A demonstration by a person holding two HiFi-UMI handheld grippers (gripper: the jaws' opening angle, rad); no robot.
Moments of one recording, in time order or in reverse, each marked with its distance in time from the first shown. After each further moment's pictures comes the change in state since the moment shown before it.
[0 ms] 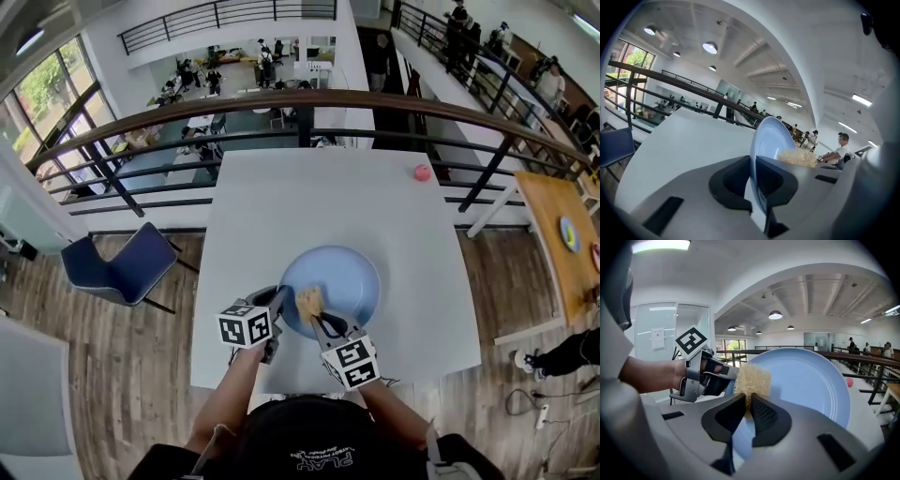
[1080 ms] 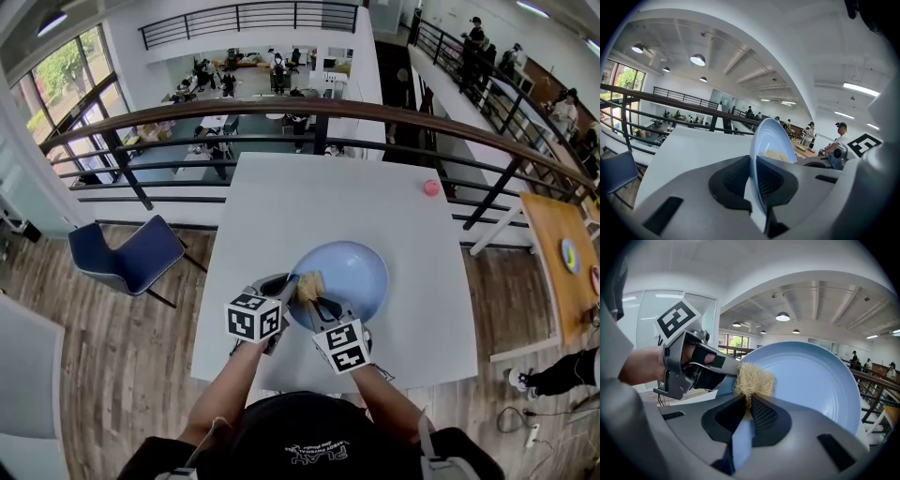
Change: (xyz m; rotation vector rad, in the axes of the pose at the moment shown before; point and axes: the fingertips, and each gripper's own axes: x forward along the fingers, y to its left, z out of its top) left arm -0.029 -0.025 0.039 0.155 -0.062 0.003; right arm 0.023 0.017 0.040 -0.122 0.022 -0.013
